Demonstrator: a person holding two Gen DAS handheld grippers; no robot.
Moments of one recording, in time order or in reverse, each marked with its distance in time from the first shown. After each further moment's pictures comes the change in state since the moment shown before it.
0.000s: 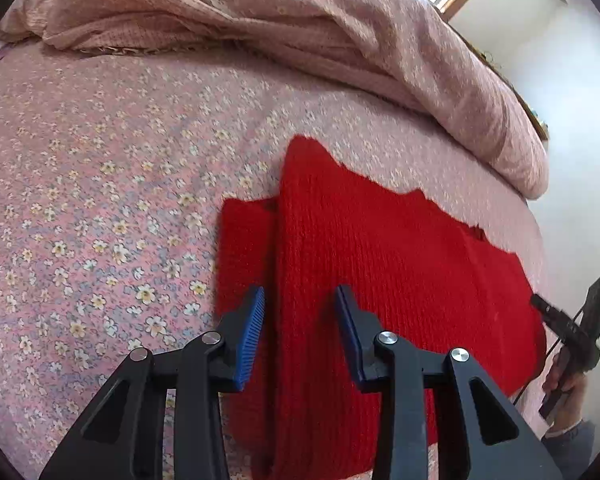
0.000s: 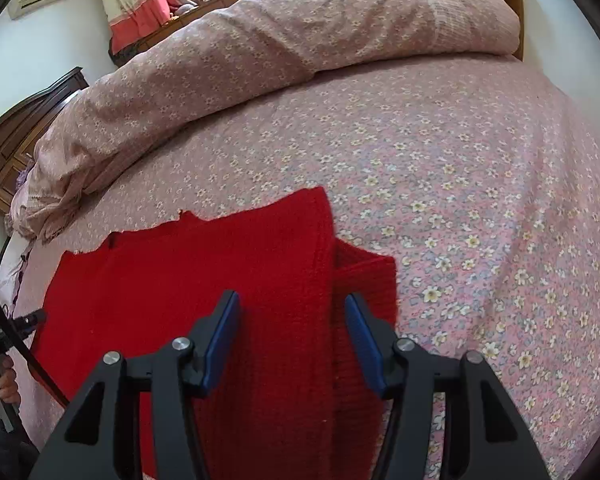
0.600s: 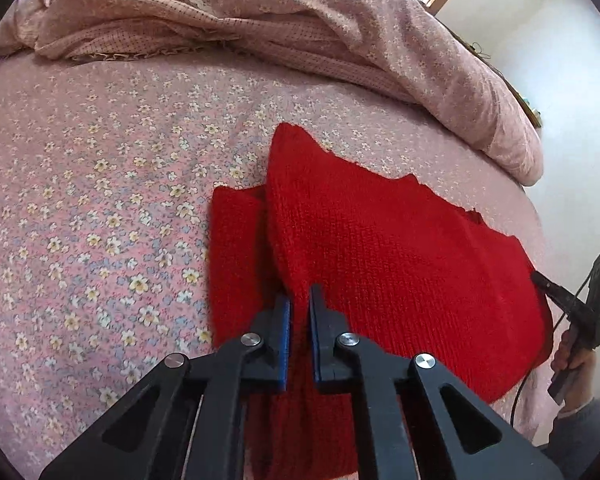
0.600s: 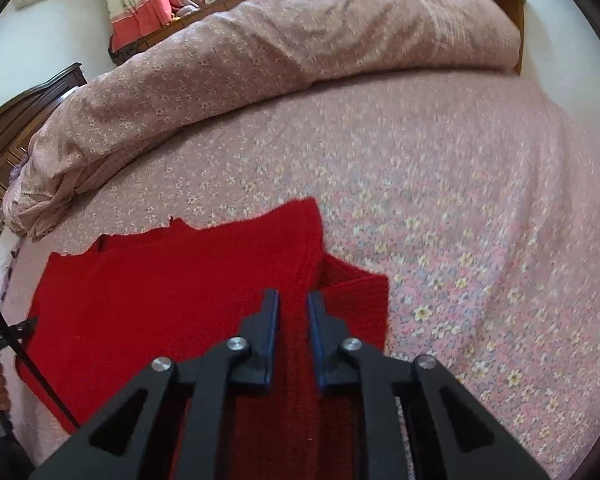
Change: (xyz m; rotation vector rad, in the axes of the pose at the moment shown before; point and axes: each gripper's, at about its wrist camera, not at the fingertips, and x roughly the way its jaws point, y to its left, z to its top) left arm 0.006 -0.017 -0.011 0.041 -0.023 -0.013; right arm 0.002 0.004 0.006 -0.050 -0.040 -0.052
